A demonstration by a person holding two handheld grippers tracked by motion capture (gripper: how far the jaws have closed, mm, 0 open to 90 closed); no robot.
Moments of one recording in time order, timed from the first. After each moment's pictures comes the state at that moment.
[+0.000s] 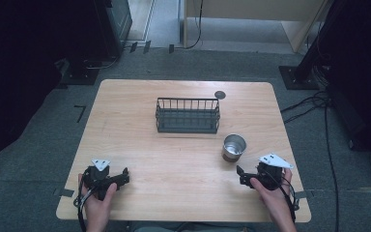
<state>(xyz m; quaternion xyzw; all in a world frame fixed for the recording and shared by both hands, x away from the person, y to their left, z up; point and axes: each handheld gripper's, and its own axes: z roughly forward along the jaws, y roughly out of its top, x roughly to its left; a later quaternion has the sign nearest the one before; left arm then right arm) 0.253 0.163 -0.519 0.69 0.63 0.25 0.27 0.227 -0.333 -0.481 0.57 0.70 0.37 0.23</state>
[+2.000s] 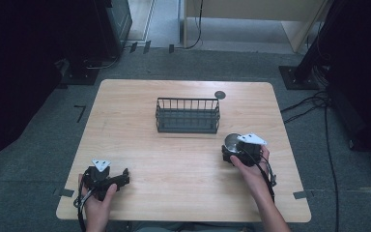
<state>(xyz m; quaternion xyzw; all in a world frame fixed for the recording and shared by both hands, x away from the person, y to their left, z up) 0.251 0.162 -0.519 0.69 0.62 0.25 0.27 0.294 -0.289 -0.481 0.57 0.70 0.35 0.25</state>
